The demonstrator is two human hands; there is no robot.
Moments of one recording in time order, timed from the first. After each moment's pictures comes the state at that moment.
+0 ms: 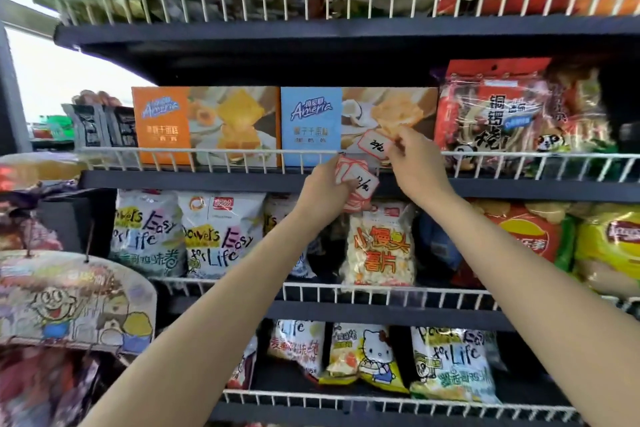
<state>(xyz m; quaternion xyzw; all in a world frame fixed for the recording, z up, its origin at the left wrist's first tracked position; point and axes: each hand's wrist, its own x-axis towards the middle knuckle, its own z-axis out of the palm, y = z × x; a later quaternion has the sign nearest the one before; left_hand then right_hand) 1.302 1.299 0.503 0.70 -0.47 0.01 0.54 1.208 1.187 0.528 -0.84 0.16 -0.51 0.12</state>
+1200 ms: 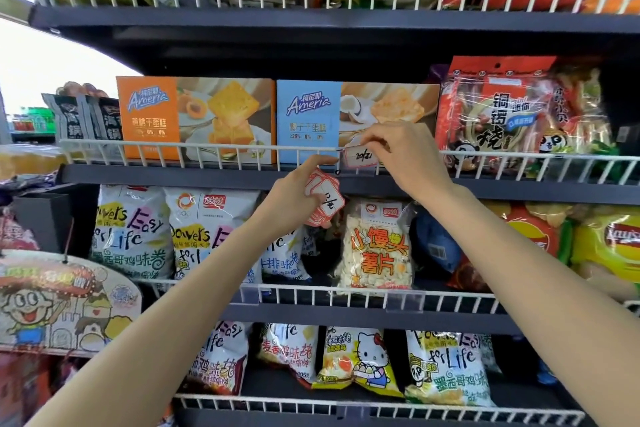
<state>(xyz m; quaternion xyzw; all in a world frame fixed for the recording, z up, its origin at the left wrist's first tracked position) 1.336 1.329 0.495 0.74 -0.53 0.07 0.41 1.218 1.184 0.539 -0.86 0.06 -0.51 -0.06</state>
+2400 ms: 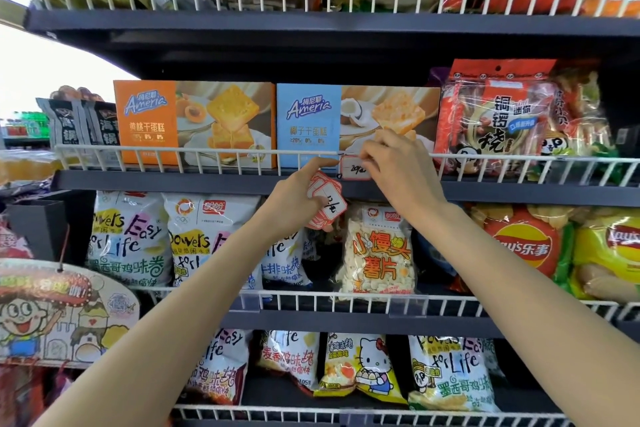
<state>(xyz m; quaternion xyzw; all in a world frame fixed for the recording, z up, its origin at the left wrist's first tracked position) 1.339 1.329 0.499 0.73 -0.54 0.05 0.42 1.228 1.188 0.519 -0.84 0.11 -0.50 -0.18</state>
